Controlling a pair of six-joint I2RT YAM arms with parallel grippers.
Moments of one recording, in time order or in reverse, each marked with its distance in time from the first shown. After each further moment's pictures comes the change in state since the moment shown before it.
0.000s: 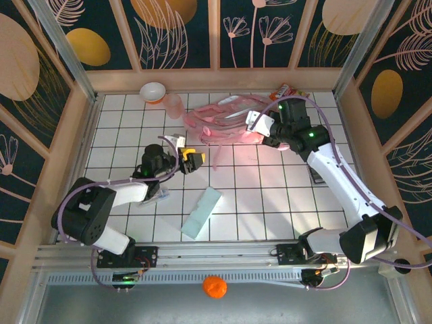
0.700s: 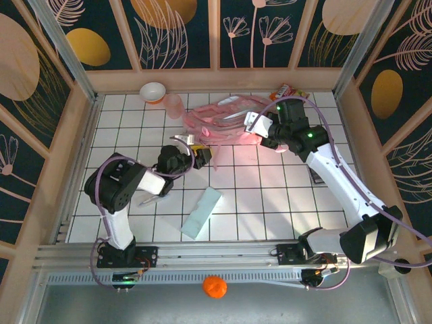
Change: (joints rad) left arm -0.061 0.350 0.111 0.306 -0.180 -0.063; right arm 0.018 0.000 0.000 -0.009 -0.008 0.024
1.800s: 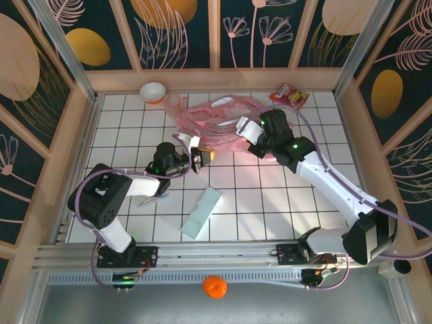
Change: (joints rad) left arm -0.016 -0.205 -0.014 -0.167 0.262 0.088; right arm 0.136 -0.003 -0.153 0.159 0.176 0.318
